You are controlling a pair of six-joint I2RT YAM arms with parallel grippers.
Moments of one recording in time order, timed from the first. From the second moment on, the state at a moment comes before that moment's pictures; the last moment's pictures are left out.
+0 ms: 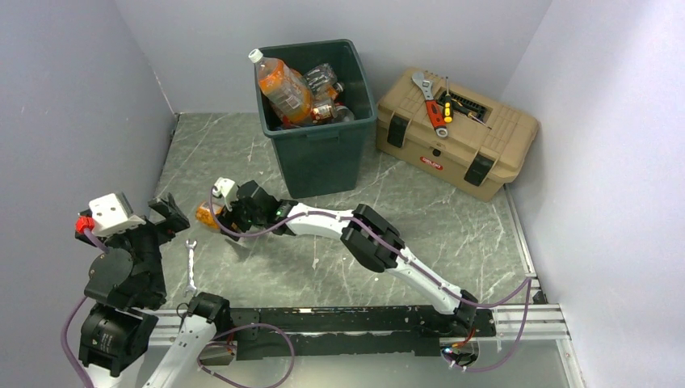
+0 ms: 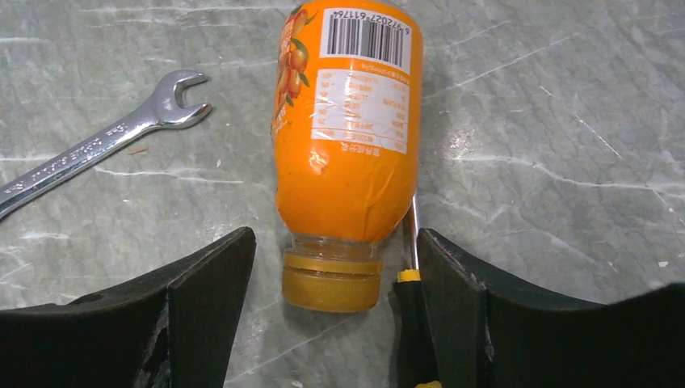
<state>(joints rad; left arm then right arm) -0.30 0.32 1.04 -0.66 -0.68 -0.11 1.10 2.59 2.09 0.06 -0.18 0.04</state>
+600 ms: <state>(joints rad) -0.30 0.31 1.04 -0.69 -0.68 -0.15 1.11 2.59 2.08 0.09 -0.22 0.00</state>
